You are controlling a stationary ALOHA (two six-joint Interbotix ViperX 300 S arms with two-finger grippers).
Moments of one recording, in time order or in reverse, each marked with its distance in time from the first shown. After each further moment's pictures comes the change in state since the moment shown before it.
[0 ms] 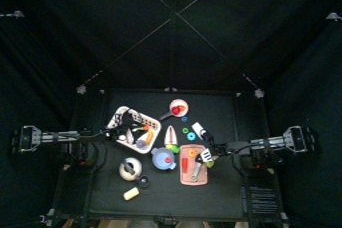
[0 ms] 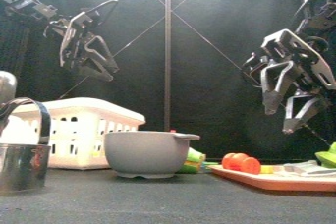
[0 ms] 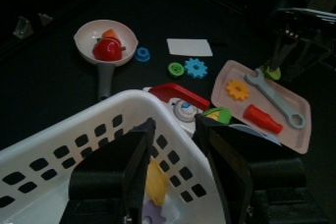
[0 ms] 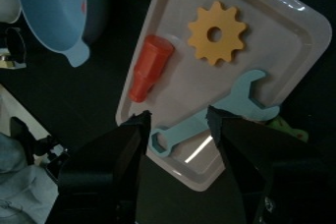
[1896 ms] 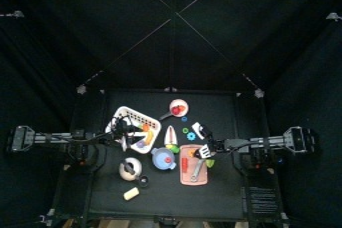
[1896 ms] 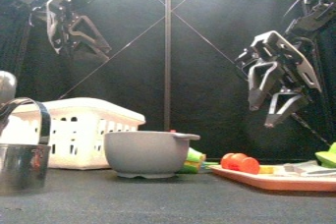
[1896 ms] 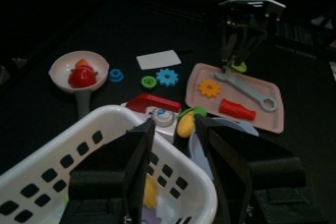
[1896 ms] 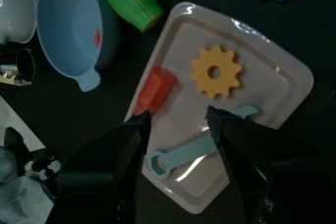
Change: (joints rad) left arm -0.075 -0.123 0.049 0.149 -0.061 0.040; right arm -0.066 0.000 -0.044 -0.133 0.003 -0.012
